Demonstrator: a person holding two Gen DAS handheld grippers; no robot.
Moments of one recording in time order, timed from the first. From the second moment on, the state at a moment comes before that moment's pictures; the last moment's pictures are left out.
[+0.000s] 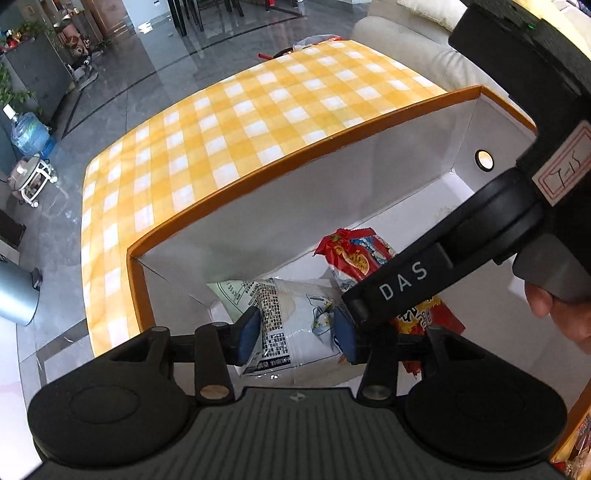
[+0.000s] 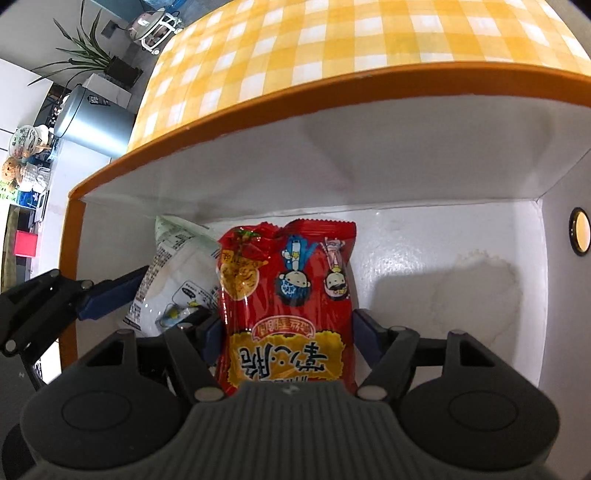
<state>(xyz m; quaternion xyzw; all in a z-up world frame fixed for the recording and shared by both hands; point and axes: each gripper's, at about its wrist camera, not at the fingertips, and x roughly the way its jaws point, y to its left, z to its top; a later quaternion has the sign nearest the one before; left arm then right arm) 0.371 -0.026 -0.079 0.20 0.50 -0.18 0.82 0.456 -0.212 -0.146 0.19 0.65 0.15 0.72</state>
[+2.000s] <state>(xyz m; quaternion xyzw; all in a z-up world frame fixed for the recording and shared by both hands) 0.177 0.056 0.047 -0.03 0.39 -0.14 0.91 0.295 -0.205 0.006 0.12 0.50 0.19 0.84</state>
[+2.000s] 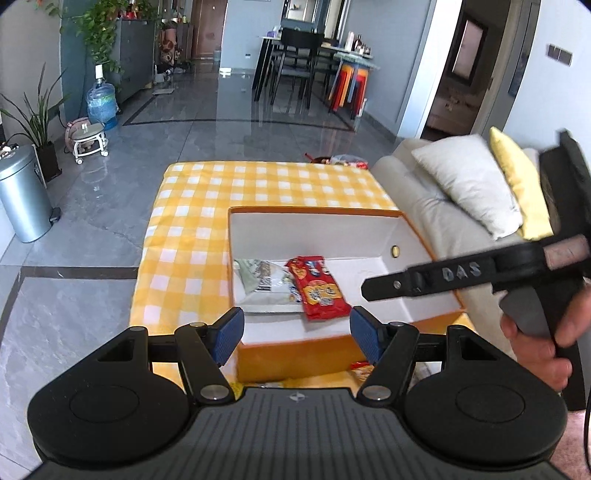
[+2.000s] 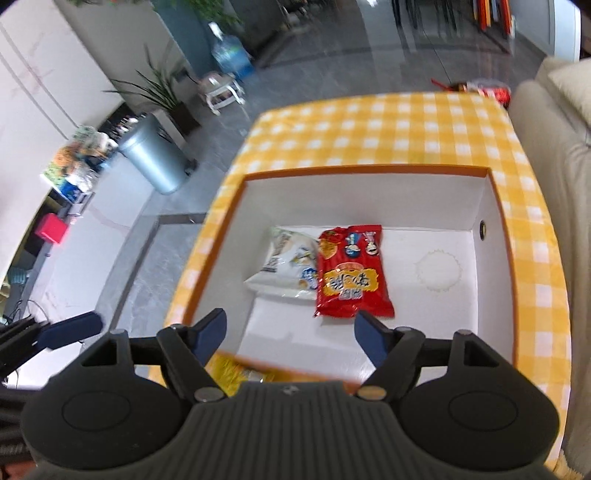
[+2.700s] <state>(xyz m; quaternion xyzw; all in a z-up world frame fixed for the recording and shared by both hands) 0.098 0.046 -0.007 -0.05 0.43 -0.10 0.89 0.113 -0.233 -0.032 0.06 0.43 0.11 0.90</state>
